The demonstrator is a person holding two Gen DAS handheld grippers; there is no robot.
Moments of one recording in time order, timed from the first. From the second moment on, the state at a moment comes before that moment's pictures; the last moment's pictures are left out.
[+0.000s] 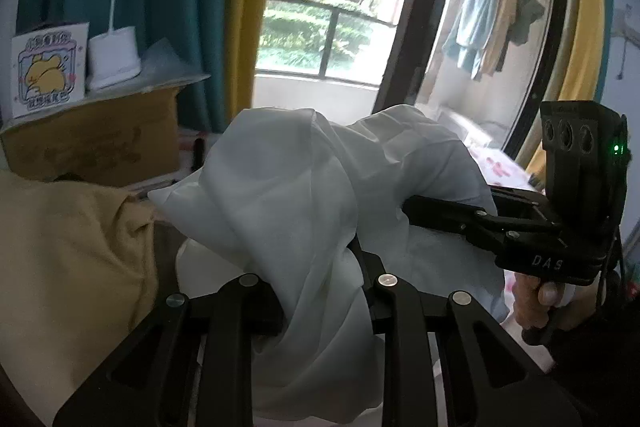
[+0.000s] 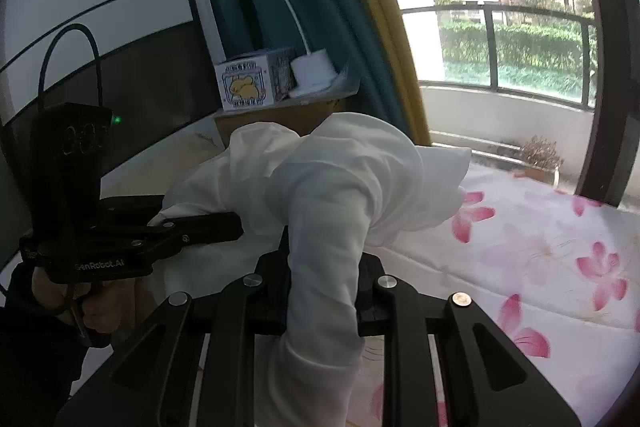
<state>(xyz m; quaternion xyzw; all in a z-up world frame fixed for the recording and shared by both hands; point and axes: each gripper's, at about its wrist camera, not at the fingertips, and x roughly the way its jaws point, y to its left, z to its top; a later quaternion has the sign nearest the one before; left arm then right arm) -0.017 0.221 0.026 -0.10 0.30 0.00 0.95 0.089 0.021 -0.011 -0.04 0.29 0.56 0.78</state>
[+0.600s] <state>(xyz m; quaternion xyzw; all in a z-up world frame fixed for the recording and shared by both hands) 0.017 0.250 -0.049 -0.12 0.40 0.05 0.91 0.133 0.036 -0.116 0.00 0.45 0.47 0.76</state>
